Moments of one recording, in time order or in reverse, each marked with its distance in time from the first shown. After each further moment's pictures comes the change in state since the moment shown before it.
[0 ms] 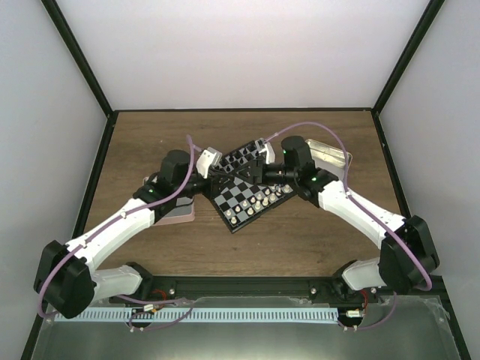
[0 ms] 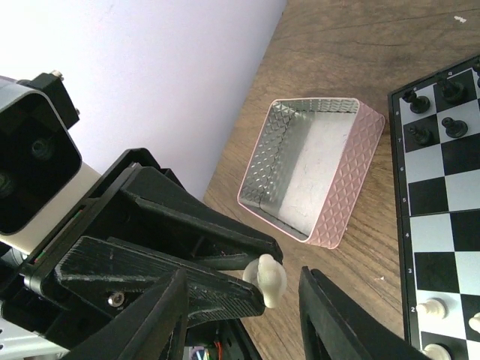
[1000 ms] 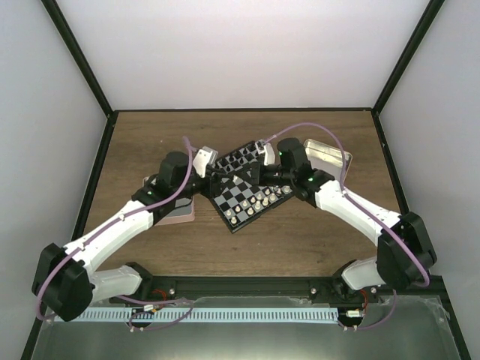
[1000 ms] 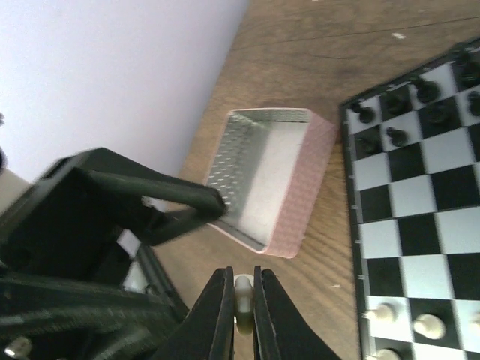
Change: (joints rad) left arm -0.003 -0.013 -0.009 -0.003 -0.075 -0.022; right arm 0.009 0.024 -0.002 -0.008 0.076 -0.027
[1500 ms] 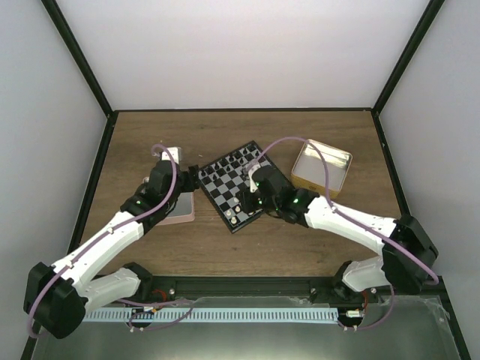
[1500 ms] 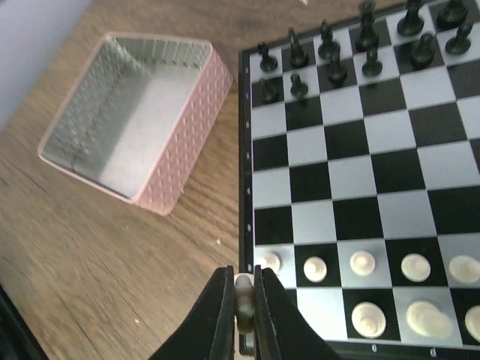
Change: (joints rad) left arm 0.033 -0.141 -0.083 -0.114 -0.670 -0.163; right arm 0.255 -0.031 -0.059 -0.167 0.550 -0.246
